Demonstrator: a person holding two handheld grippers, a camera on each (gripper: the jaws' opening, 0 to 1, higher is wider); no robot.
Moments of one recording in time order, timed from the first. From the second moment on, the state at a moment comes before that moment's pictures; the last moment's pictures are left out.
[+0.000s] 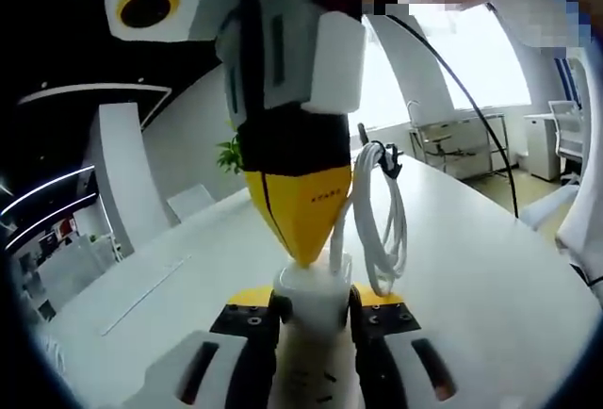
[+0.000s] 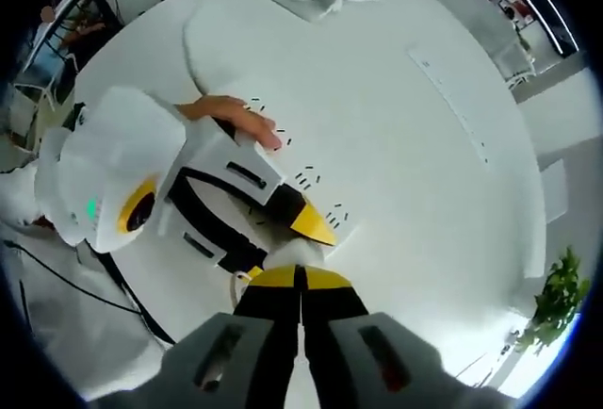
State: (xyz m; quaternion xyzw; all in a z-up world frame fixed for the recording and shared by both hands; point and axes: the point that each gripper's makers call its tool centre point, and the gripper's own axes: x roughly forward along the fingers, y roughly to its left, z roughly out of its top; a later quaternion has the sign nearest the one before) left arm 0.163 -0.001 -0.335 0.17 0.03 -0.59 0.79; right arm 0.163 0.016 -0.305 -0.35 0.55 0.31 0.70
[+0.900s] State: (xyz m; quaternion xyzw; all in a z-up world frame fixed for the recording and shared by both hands) left arm 0.161 -0.001 -0.335 0.17 0.03 -0.60 0.78; right arm 0.170 0.022 -0.294 -0.27 0.49 0.36 0.74
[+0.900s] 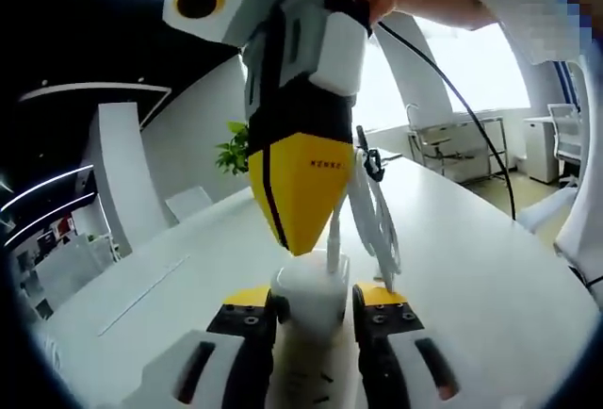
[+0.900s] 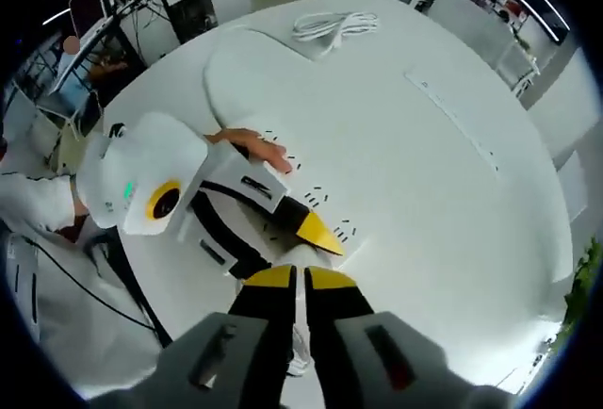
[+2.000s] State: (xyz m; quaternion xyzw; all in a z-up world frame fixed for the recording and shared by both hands) left arm 0.152 0.040 -0.324 0.16 0.06 -0.59 0.79; right arm 0.179 0.027 -0.273 -0.21 0.38 0.42 0.80
